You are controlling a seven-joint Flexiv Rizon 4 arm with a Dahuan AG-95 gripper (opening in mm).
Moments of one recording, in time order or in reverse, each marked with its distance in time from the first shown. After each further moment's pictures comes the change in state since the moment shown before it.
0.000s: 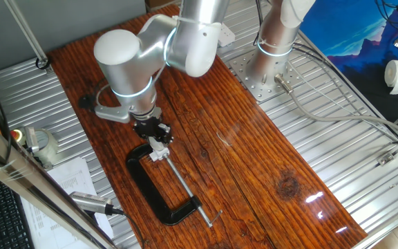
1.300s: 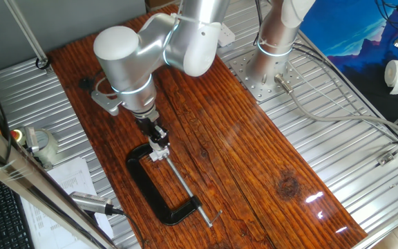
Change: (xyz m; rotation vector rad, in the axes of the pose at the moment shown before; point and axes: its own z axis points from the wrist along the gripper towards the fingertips) arm -0.001 0.001 0.000 -0.007 -0.016 0.442
